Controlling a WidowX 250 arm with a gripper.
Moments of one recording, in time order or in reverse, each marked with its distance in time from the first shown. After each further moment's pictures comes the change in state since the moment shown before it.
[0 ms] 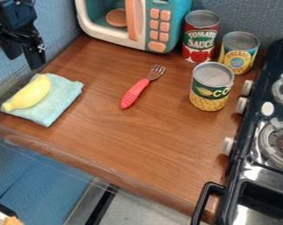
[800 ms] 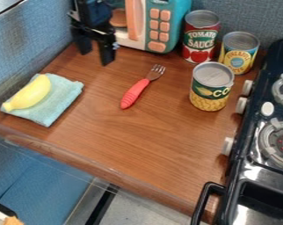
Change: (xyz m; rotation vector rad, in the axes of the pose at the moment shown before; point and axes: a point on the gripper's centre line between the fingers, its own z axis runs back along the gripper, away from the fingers) arm 0.089 -0.098 -0.019 -0.054 0.009 -0.125
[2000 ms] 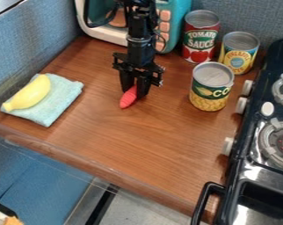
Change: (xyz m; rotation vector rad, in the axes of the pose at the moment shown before) arm 0.020 -0.052 -0.073 -0.005 0.179 0.075
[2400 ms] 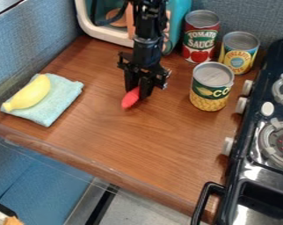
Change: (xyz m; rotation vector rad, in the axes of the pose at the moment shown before) arm -0.003 -0.003 0.017 0.066 -0.021 -0.027
